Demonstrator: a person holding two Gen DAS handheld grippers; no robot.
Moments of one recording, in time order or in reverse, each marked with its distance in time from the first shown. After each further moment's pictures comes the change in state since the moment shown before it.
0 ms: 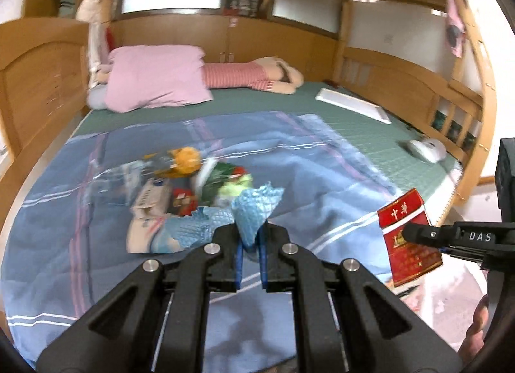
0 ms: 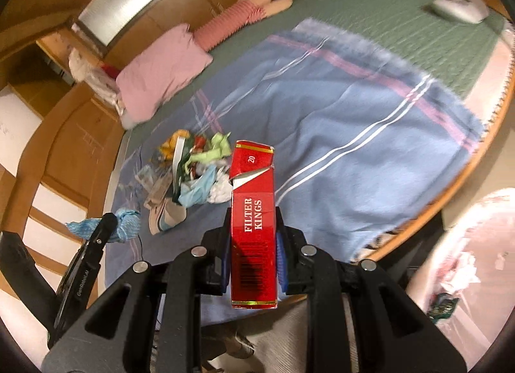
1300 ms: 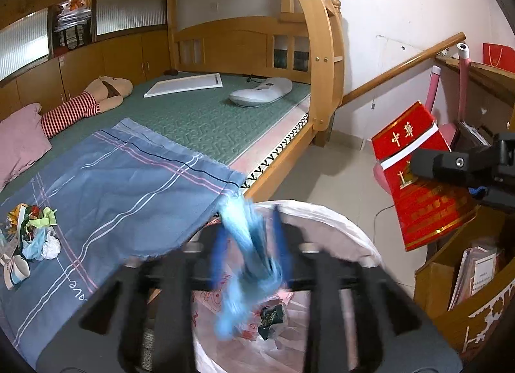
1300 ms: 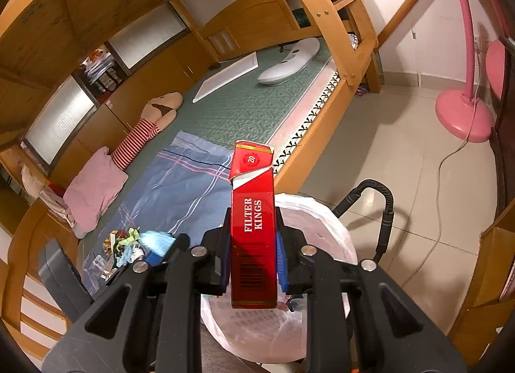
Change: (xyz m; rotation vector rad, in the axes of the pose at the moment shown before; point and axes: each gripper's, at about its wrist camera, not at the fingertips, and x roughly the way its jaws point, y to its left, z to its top) left arm -0.064 -0.319 -0.089 0.434 0.038 -0.439; right arm -0.266 -0.173 -0.097 0.302 -0.416 -0.285
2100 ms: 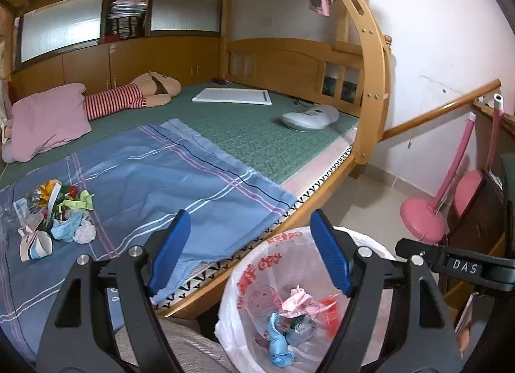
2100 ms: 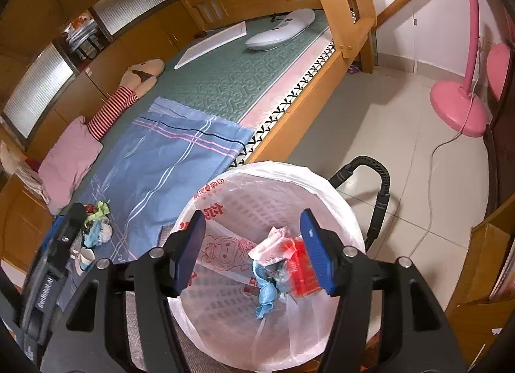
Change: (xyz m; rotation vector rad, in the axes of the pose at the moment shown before) left arm -0.034 0.074 0.003 -0.176 -0.073 0.130; right arm 0.063 0.006 -0.020 -0.057 0.126 -0.101
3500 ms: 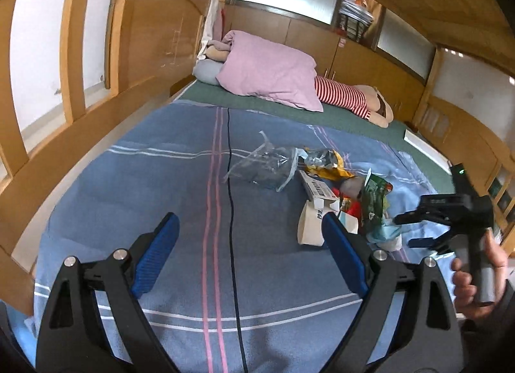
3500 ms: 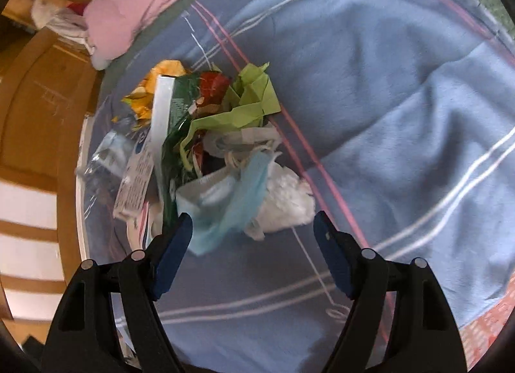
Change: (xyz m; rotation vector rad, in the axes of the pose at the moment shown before) left arm -0.115 0.439 -0.117 -0.555 -0.045 0.597; right arm 0.301 0.421 -0.076 -0.371 0.644 0.270
